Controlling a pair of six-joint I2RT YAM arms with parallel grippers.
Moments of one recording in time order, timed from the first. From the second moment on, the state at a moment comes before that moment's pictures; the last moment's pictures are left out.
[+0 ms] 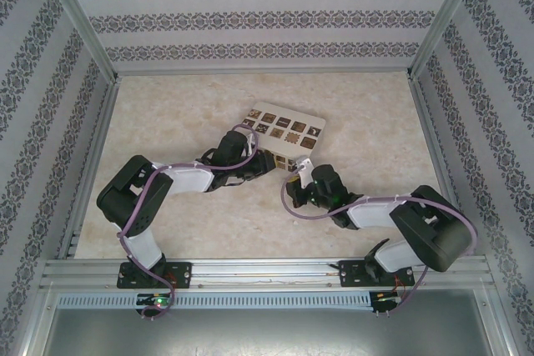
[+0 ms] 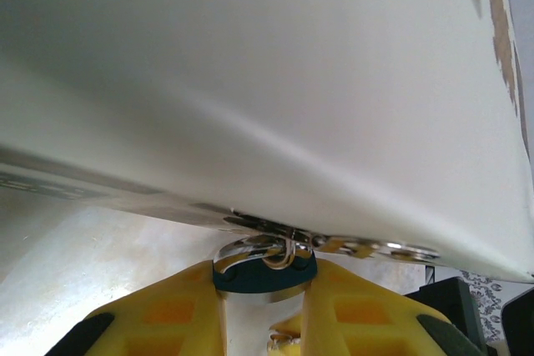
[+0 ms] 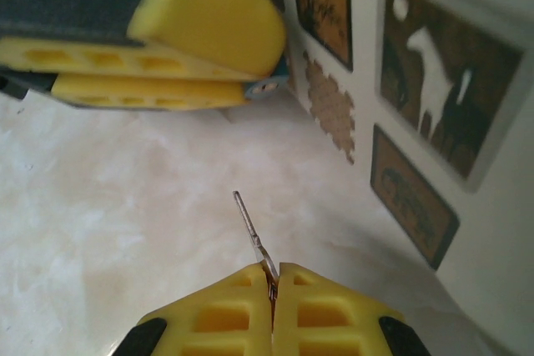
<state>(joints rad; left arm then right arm) -0.60 1.75 0.83 0.31 0.43 -0.98 0.65 1.43 0.33 0.54 -0.17 0.22</state>
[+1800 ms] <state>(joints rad) -0.60 1.75 0.84 0.30 0.40 -1.00 0.60 1.52 0.40 0.62 -0.17 0.21</state>
